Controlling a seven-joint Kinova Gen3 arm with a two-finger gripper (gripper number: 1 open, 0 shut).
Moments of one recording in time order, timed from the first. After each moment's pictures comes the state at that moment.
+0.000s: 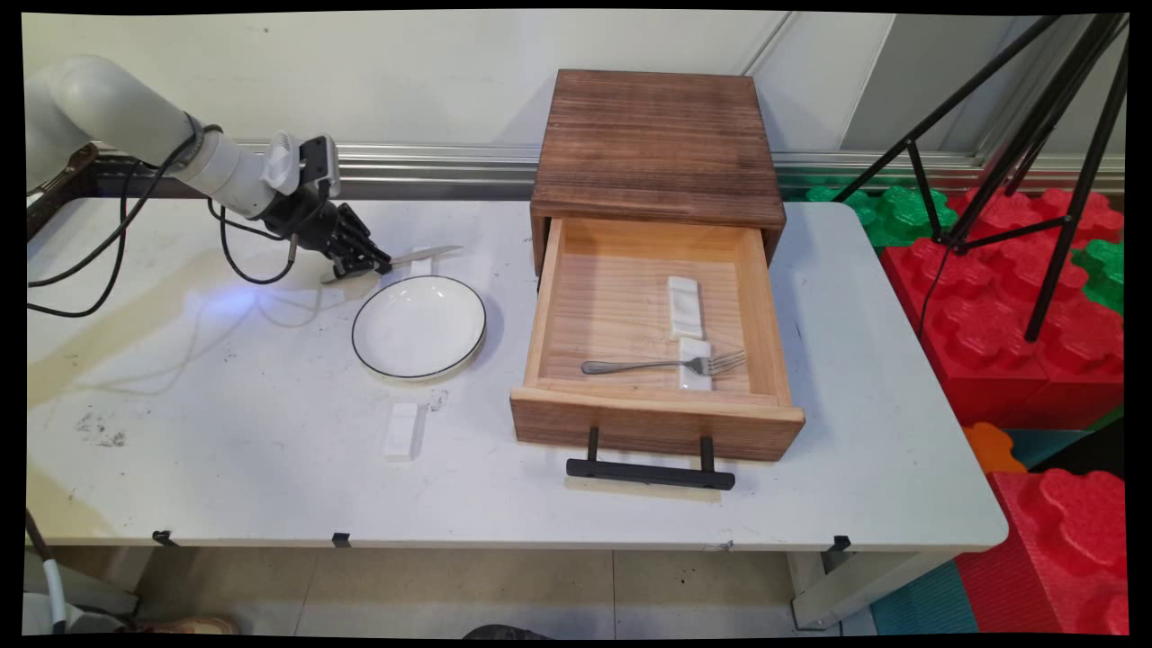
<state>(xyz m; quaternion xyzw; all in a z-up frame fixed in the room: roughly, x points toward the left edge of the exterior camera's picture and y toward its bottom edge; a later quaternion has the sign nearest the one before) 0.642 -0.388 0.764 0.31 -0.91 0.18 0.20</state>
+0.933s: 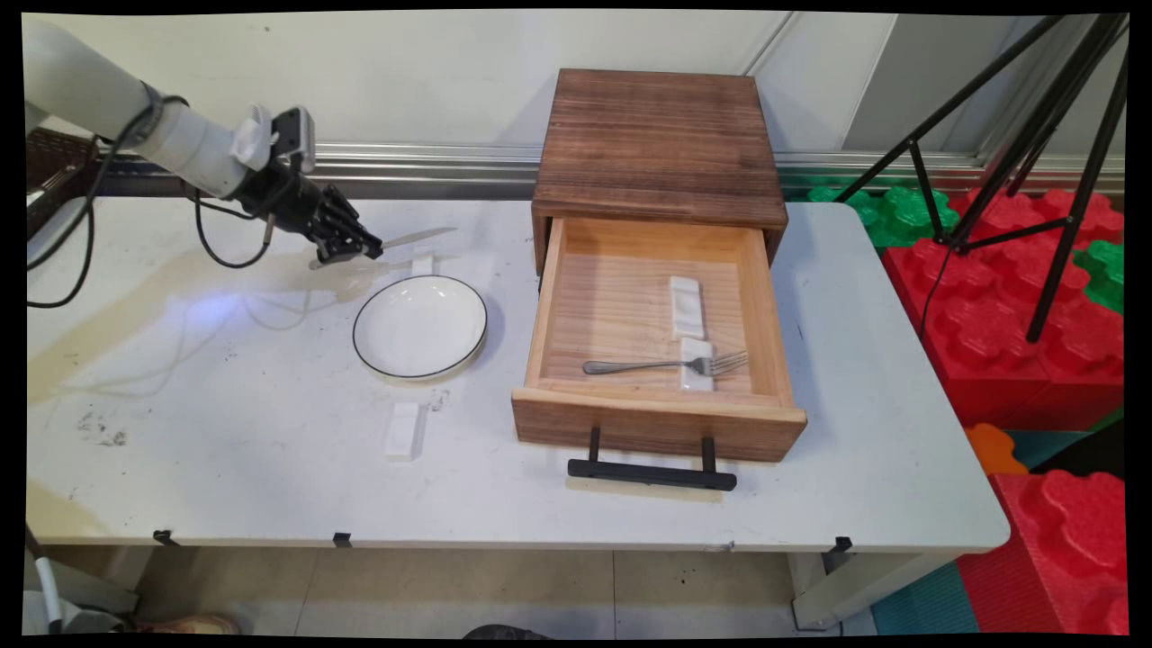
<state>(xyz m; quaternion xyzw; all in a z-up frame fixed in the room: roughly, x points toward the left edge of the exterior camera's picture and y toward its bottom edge) 0.642 -0.368 0.808 0.30 -0.91 0.19 0.23</state>
